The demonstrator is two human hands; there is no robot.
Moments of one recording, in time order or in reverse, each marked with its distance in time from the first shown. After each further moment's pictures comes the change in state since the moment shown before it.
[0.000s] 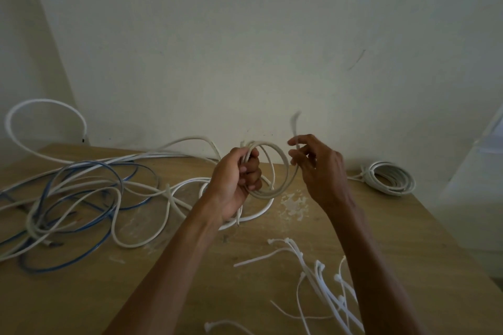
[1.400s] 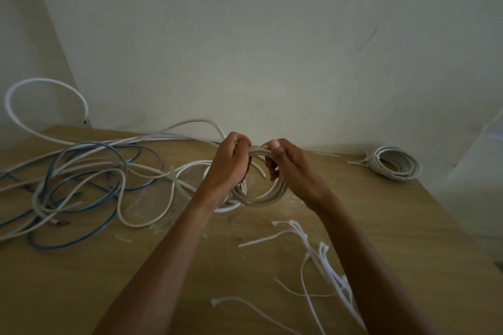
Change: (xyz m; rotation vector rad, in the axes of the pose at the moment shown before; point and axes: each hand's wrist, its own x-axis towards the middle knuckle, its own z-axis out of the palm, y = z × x) left_hand 0.000 -0.006 -0.025 0.867 0.234 0.234; right_hand -0.022 -0.021 0.039 0.533 -0.392 0.253
